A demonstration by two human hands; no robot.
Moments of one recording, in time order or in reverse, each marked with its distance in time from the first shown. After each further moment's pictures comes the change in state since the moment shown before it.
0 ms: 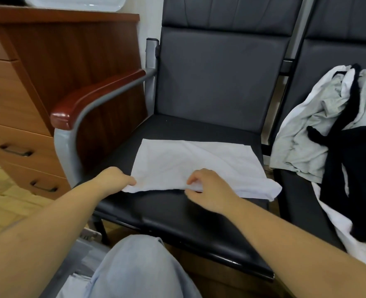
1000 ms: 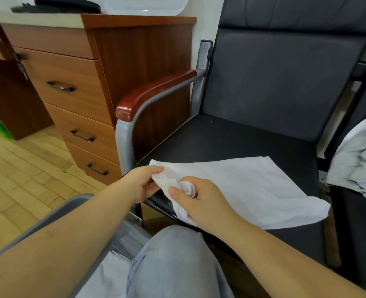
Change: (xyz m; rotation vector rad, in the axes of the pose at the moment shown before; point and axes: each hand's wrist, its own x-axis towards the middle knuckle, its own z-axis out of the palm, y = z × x) left_hand -0.047 -0.028 -0.014 -1.192 -0.085 -0.334; right_hand -0.025 -0.120 0.037 0.592 -0.097 -0.099
